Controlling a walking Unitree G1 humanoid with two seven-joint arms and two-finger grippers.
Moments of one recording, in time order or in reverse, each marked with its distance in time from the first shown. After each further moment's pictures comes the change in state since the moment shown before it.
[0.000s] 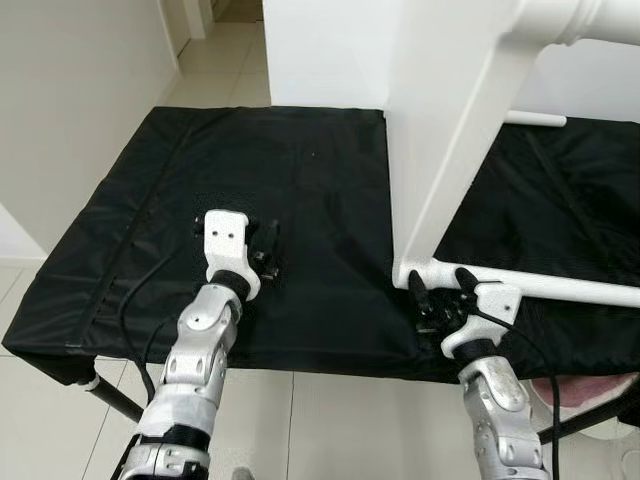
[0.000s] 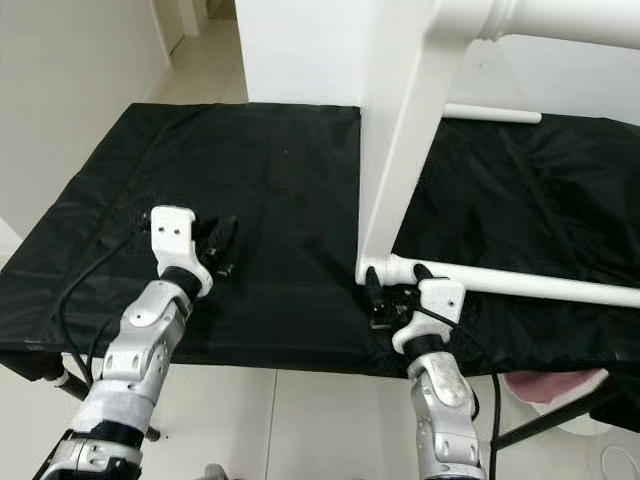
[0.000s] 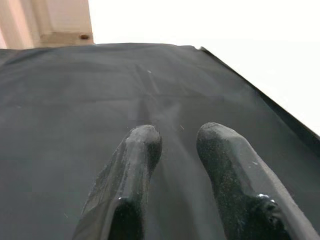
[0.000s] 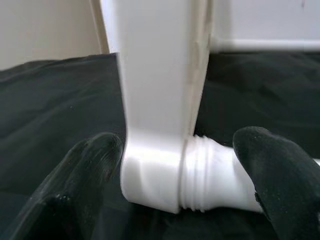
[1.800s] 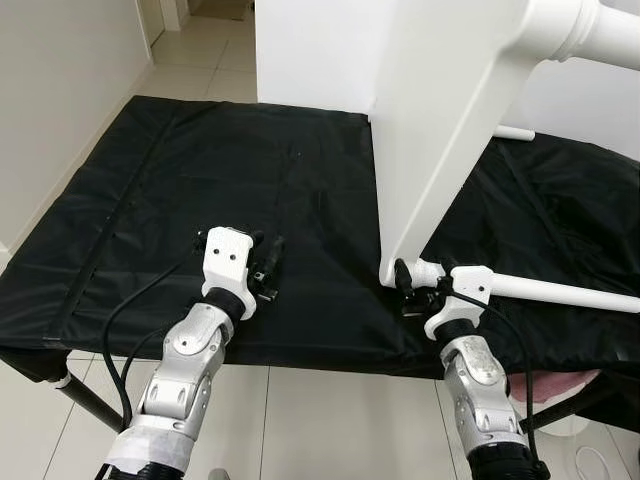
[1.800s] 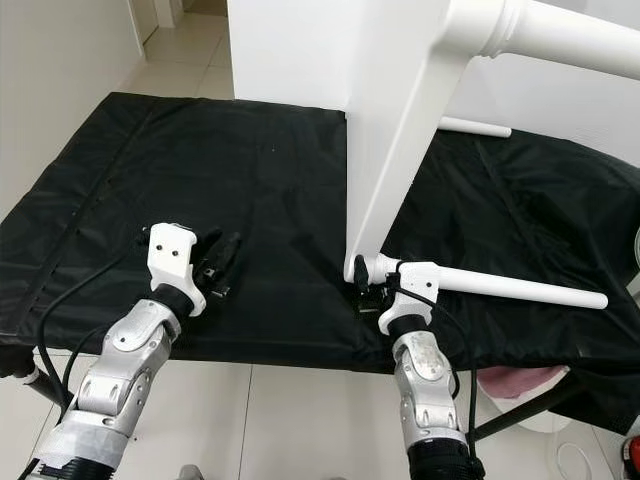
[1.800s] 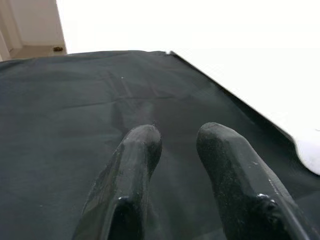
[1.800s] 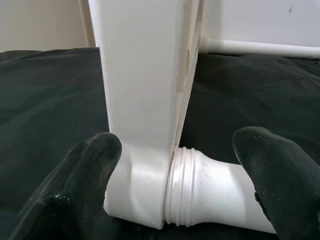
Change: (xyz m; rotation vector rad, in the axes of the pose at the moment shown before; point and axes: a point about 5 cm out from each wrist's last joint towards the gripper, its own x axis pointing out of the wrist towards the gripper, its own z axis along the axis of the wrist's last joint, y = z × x) left arm -0.014 -0.010 0.015 0.081 -0.005 -0.115; right arm 0.023 -0.002 -0.015 0.049 0.021 -0.021
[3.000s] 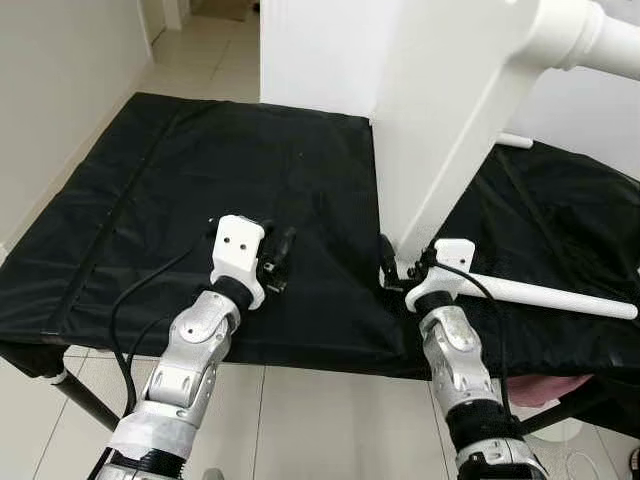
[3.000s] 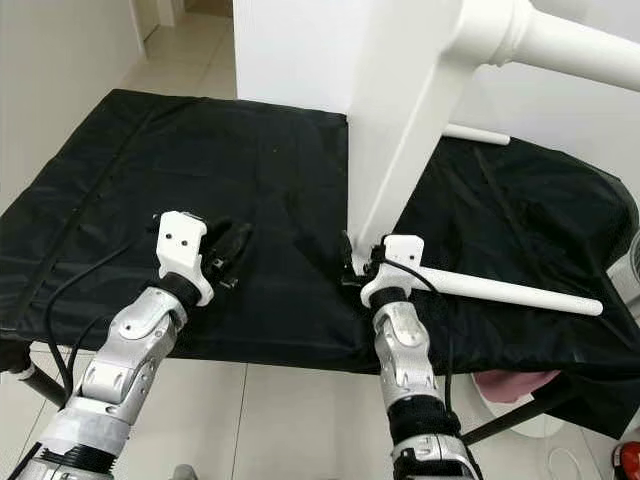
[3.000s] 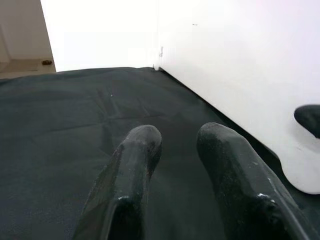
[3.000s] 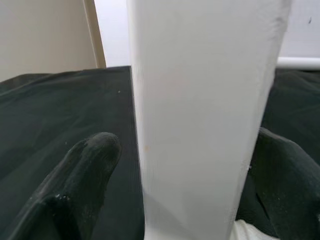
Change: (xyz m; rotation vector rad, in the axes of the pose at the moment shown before) left arm 0.010 -0.002 0.013 0.010 -0.038 -0.031; right arm 0.043 0.015 0.006 0.078 -0.041 -0.025
